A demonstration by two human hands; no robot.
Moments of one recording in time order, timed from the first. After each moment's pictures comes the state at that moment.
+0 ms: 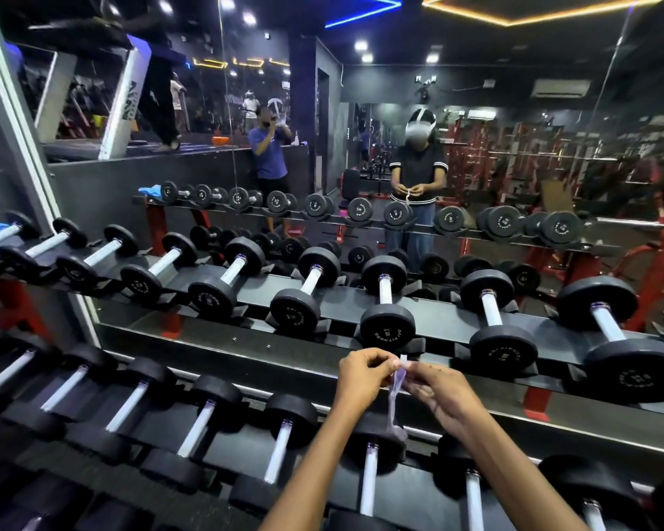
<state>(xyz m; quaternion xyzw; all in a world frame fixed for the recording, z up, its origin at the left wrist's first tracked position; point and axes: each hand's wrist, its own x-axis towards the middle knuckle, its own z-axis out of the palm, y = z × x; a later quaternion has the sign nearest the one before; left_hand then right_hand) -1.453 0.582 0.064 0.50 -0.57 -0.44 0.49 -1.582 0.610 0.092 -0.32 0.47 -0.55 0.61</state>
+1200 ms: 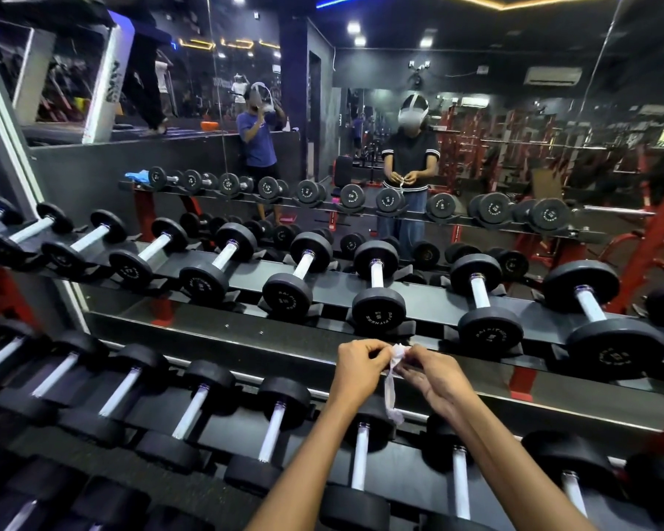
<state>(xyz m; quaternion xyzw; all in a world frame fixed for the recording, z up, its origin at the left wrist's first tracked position) -1.460 0.597 0.058 0.51 -0.63 -0.34 0.47 -1.582 0.616 0.088 -0.28 0.51 -0.57 0.58</state>
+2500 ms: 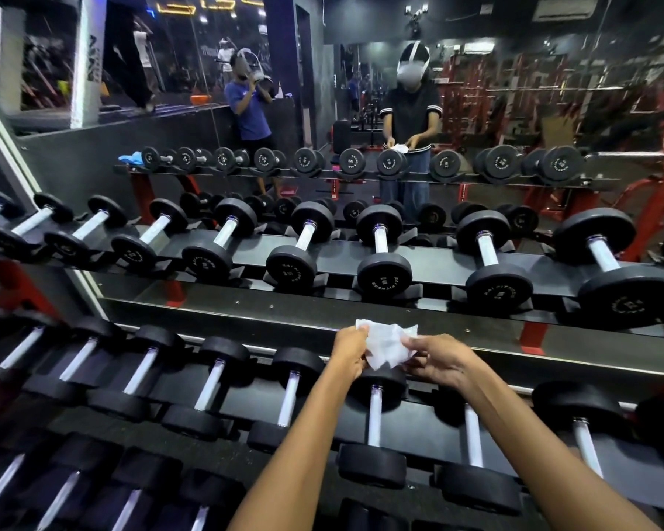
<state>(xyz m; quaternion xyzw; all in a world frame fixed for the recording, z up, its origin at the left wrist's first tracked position) -1.454 0.583 0.035 0.58 -0.32 -0.60 0.45 -1.593 0.610 0.054 -0.26 0.55 -0.42 0.67</state>
